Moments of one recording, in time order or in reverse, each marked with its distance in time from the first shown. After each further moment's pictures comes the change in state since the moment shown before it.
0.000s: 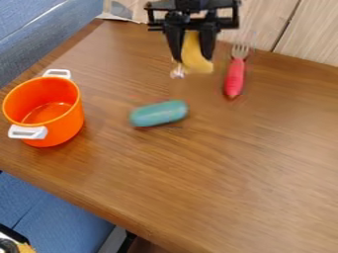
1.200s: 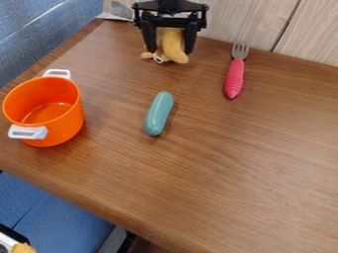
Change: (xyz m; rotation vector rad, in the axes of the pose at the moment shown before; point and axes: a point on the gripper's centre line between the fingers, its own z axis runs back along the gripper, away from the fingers) arm 0.065 0.038 -0.038 0.119 -0.010 0.067
